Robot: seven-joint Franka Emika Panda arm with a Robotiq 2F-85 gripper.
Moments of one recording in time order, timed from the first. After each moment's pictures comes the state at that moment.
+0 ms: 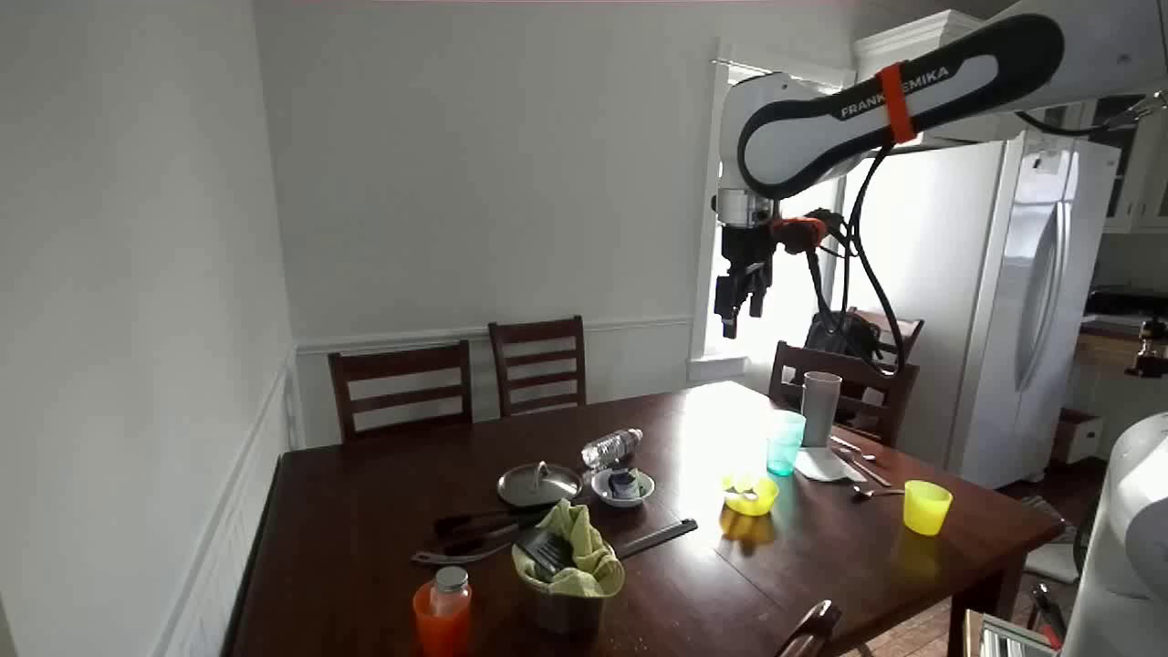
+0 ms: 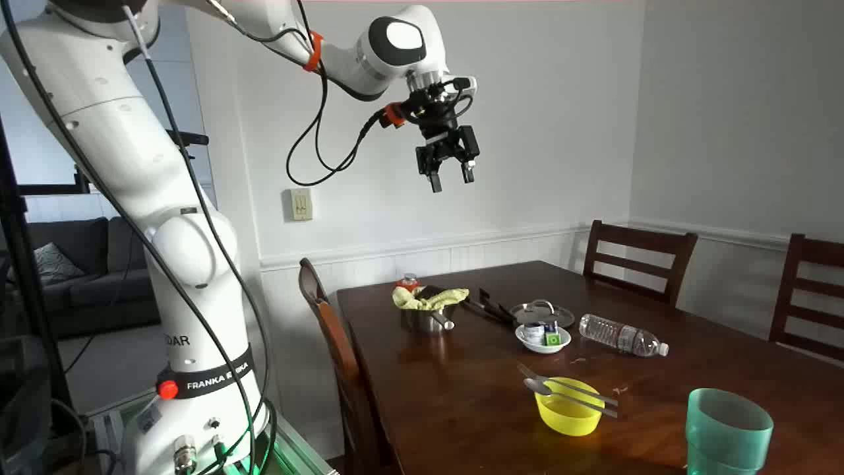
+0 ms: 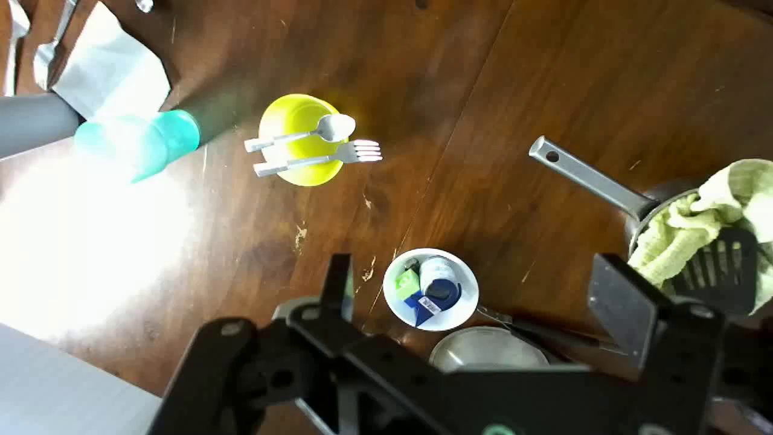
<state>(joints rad) -0.17 -0.40 -0.09 -2.22 -0.27 1.93 -0.08</state>
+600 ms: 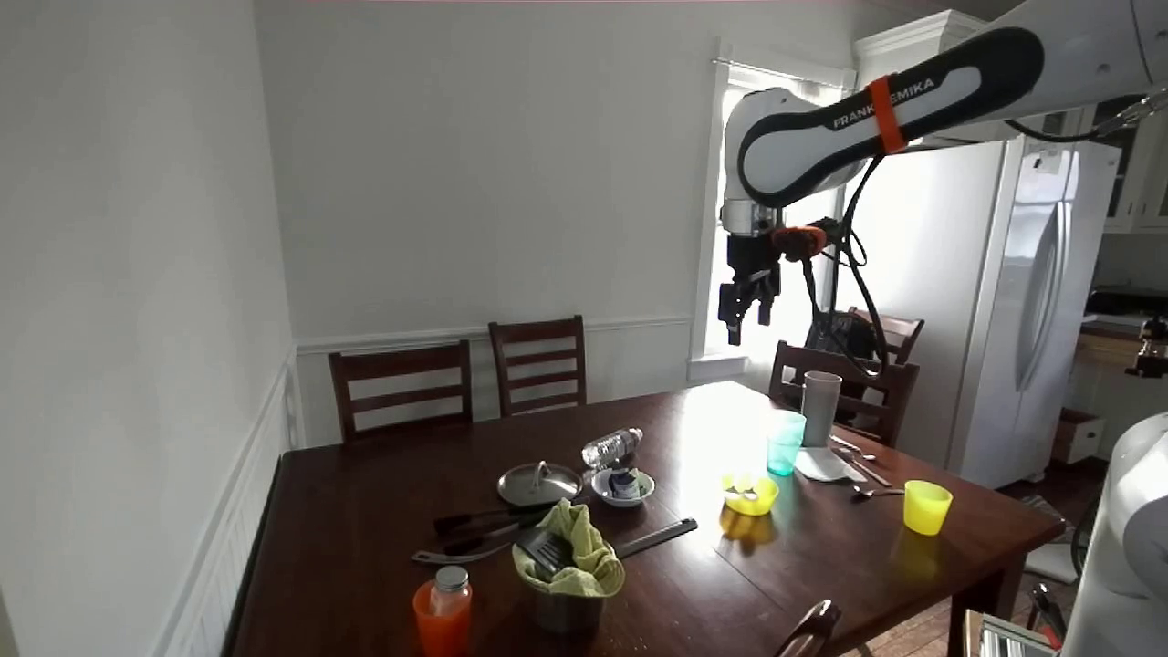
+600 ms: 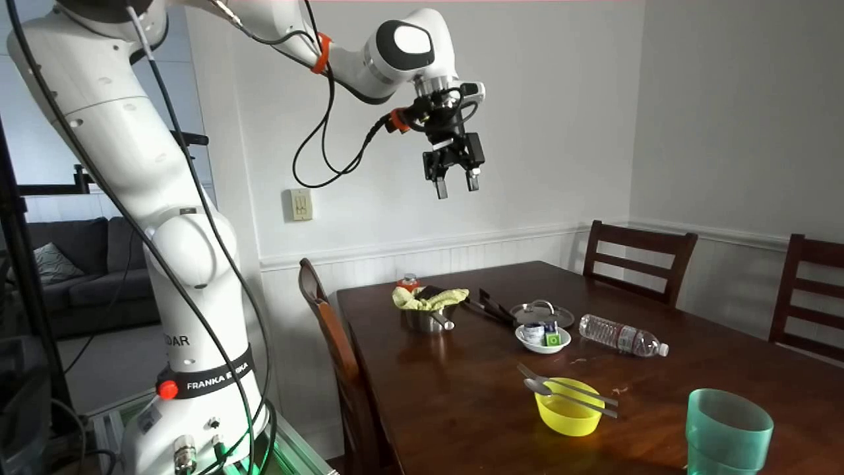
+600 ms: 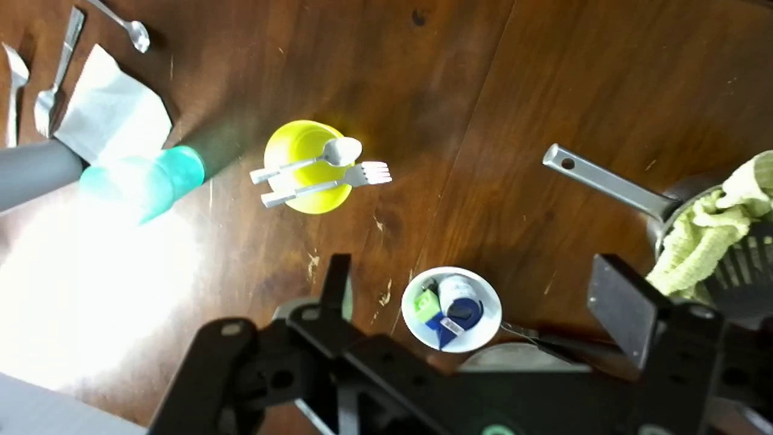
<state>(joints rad) -0.18 -0.37 -0.13 -2.22 -0.26 1.93 -0.04</state>
